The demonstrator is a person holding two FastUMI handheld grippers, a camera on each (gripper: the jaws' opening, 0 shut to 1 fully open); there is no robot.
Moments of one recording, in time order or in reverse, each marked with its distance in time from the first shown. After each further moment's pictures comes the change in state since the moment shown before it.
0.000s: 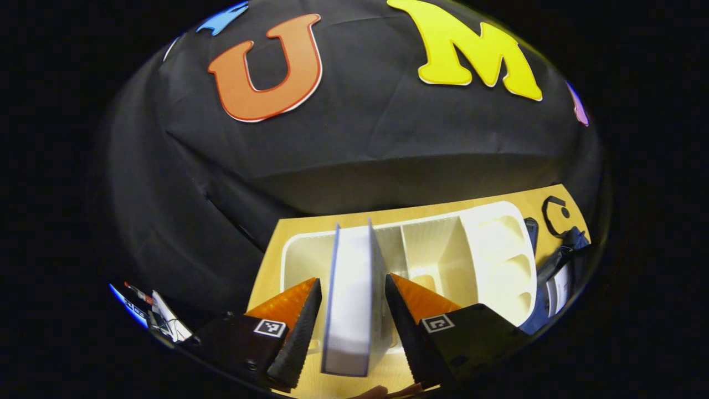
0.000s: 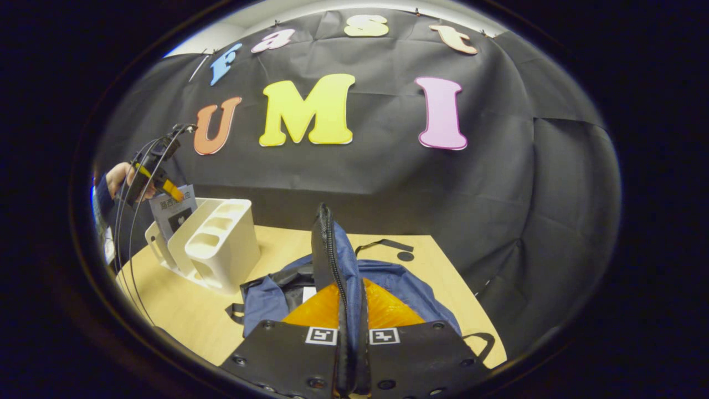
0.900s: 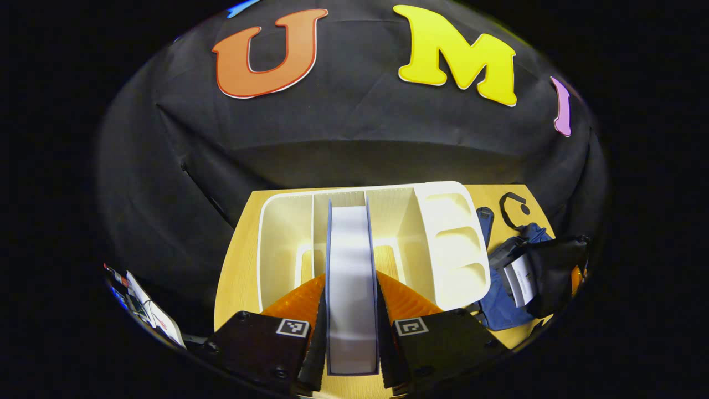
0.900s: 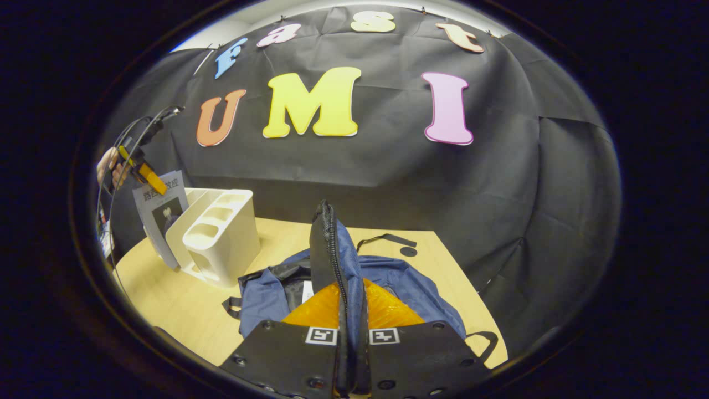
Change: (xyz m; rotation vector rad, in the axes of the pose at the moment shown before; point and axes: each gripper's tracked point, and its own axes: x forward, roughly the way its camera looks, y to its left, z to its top) left arm -0.078 -0.021 -0.041 -0.095 0.034 -0.178; right arm 0.011 0.005 -0.014 -0.037 0.027 0.010
